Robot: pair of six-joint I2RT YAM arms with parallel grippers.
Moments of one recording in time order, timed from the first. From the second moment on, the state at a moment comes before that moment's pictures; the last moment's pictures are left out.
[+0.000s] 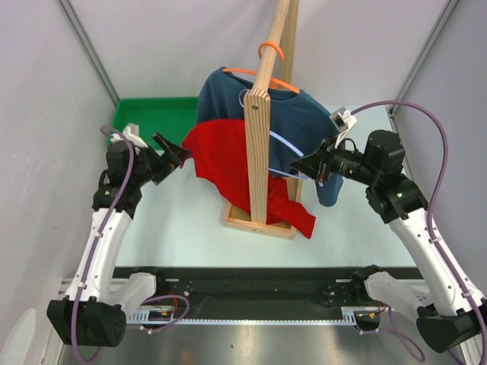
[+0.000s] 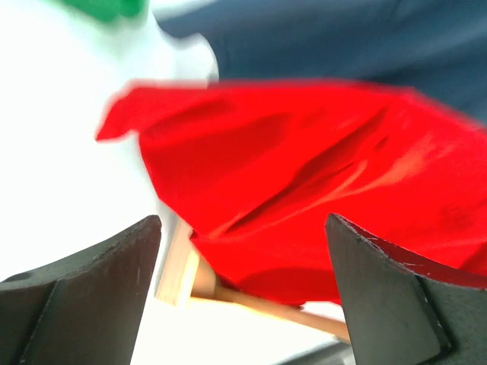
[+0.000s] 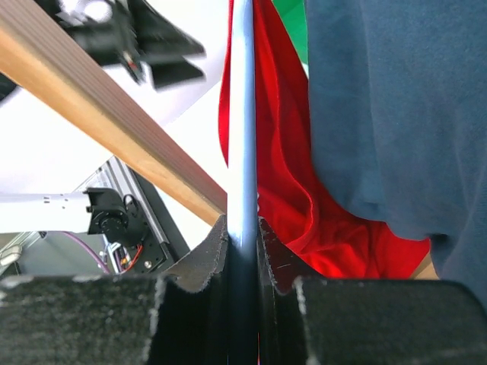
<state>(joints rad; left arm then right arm) -0.04 0.98 1.01 -0.44 0.27 -0.75 0.39 0.98 1.17 -0.34 -0.62 0.31</state>
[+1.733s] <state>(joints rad) 0.05 0.94 0.57 -0.28 0.12 -0.99 0.35 0.88 1.39 -0.72 -0.60 0.03</state>
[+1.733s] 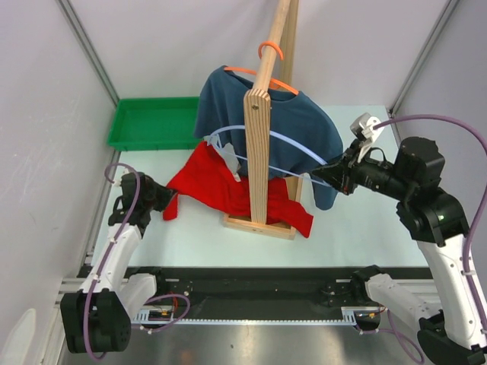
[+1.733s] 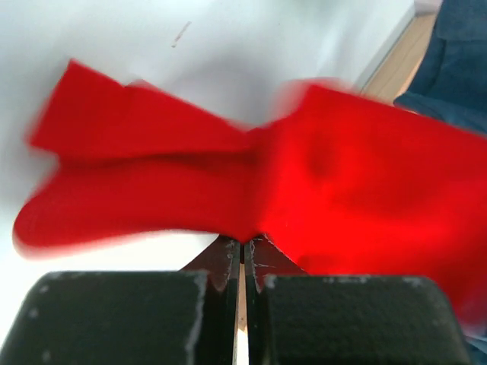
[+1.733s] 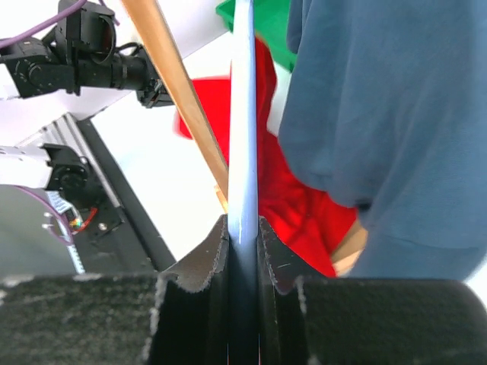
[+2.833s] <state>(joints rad) 0.05 0.83 0.57 -0.32 0.16 -0.94 0.34 1.04 1.70 -0.66 -0.70 0.00</state>
